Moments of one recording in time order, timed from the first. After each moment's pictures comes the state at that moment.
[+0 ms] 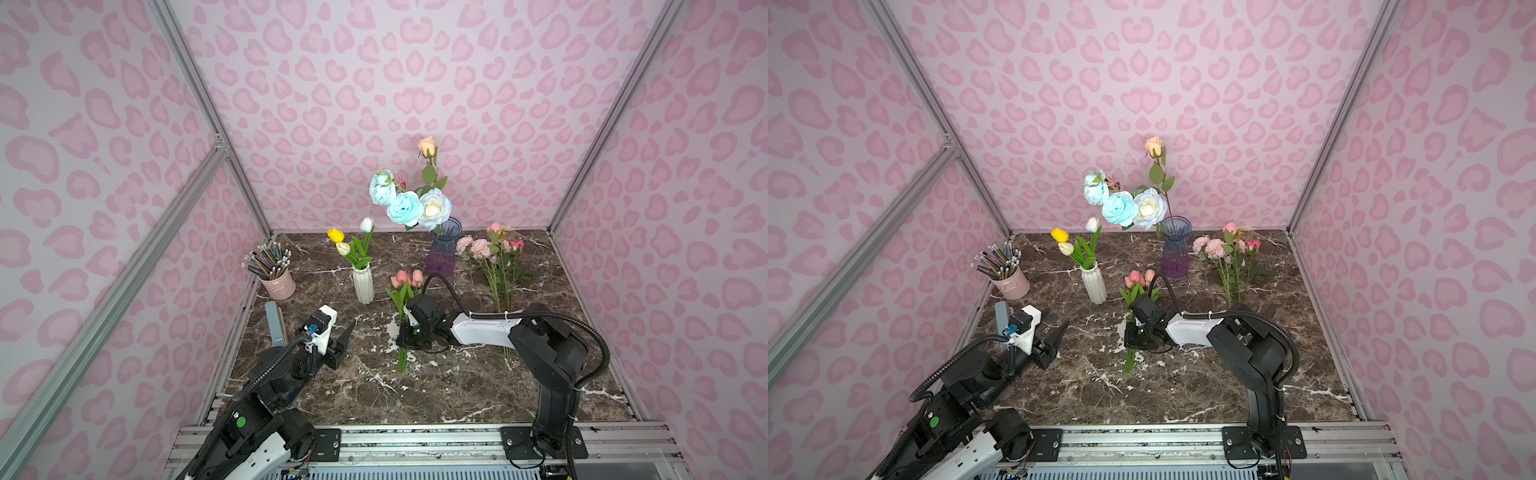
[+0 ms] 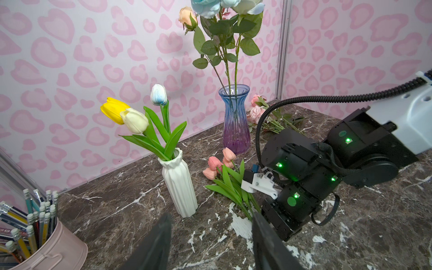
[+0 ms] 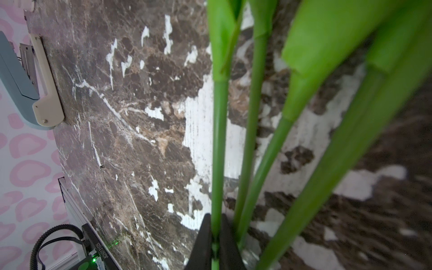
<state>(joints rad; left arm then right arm) -0.72 0.34 0.59 -0.36 -0.20 0.10 0.83 1.90 1.05 -0.13 -0.29 0.90</state>
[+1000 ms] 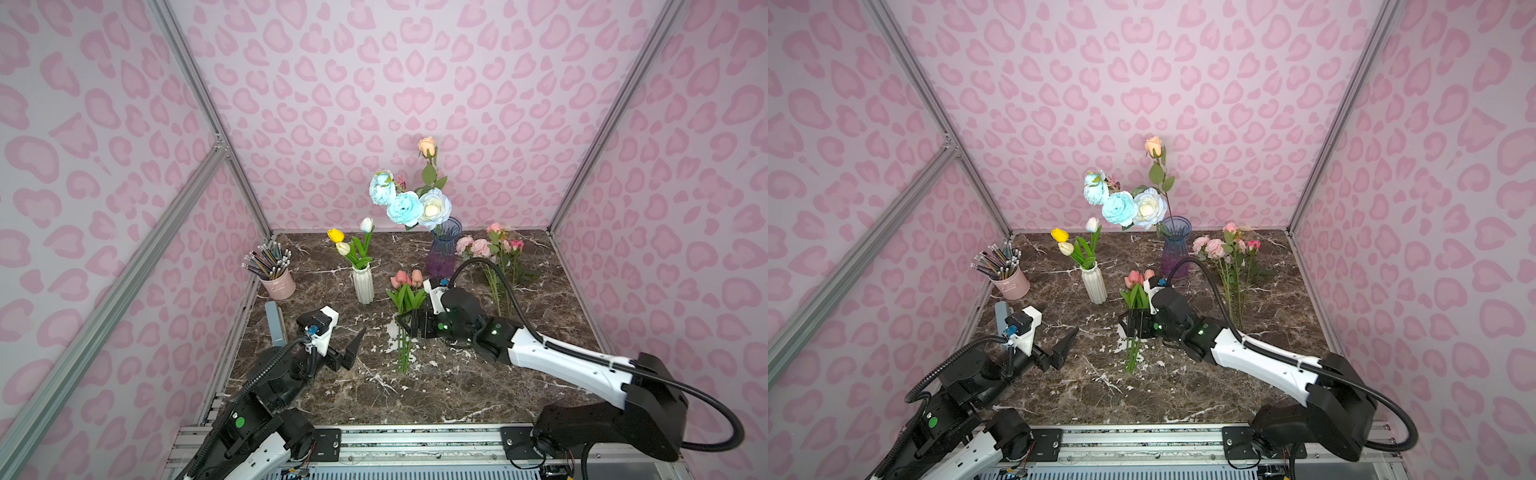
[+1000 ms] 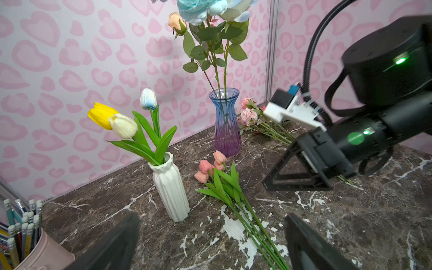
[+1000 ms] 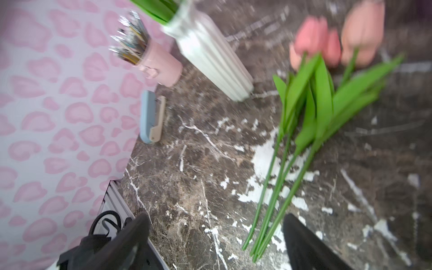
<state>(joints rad) -0.72 0.34 0.60 -0.35 -0.13 0.10 0.90 1.29 0.90 -0.12 -0.04 0.69</state>
